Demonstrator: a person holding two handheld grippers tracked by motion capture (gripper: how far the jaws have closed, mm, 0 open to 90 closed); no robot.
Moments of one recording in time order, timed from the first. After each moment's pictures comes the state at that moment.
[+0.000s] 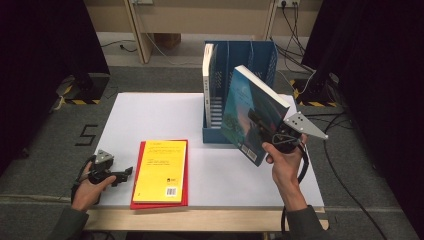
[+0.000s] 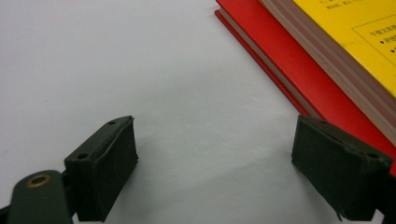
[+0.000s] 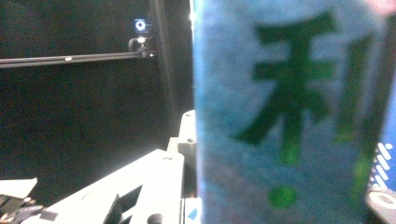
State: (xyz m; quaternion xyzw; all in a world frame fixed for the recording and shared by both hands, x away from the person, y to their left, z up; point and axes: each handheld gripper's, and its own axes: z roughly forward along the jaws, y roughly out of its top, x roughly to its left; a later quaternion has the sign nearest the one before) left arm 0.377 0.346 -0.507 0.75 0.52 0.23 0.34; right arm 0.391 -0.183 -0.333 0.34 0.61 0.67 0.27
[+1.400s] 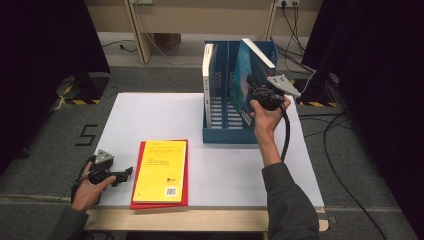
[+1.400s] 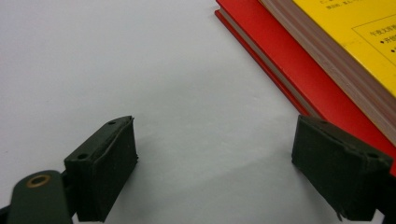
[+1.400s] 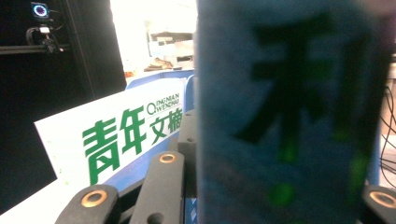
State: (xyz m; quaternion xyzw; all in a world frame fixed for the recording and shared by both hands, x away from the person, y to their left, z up) left arm 0.377 0.346 -0.507 0.75 0.52 0.23 0.34; right arm 0.520 -0.160 -0.332 0.43 0.57 0.61 0.35
